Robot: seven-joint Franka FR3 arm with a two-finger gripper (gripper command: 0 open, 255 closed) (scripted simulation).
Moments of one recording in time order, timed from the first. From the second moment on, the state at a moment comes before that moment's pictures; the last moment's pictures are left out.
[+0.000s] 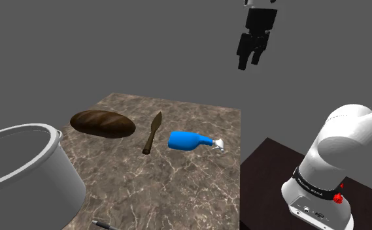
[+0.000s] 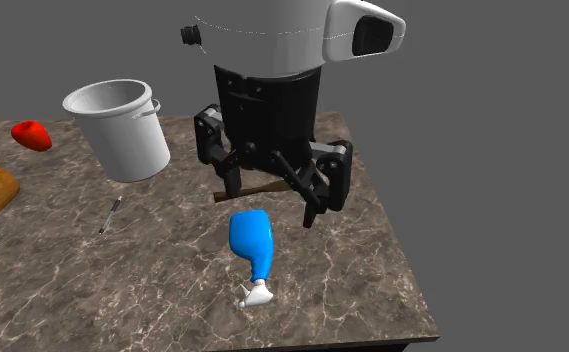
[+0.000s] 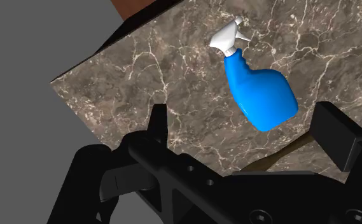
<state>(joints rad) 0.02 -0.78 0.07 -2.28 0.09 1.53 0.02</state>
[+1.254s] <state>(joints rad) 0.12 -0.48 0.10 -2.60 0.17 2.11 -0.18</state>
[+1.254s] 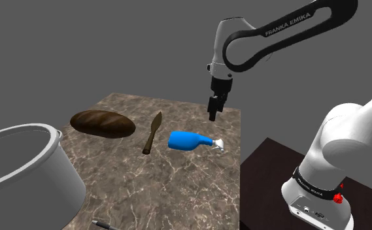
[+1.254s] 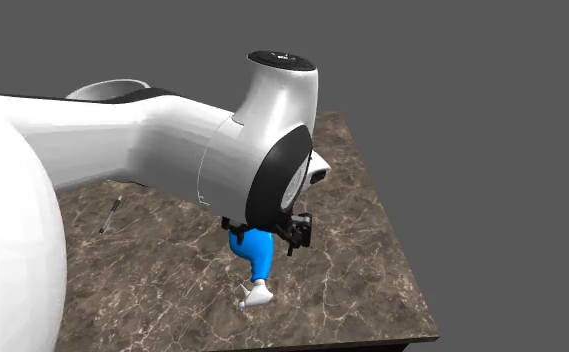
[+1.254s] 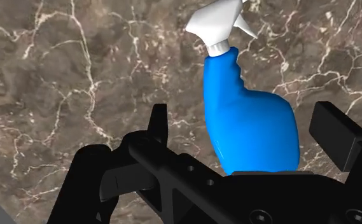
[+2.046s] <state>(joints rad) 0.18 -0.18 0.11 -2.65 0.23 2.45 -0.30</state>
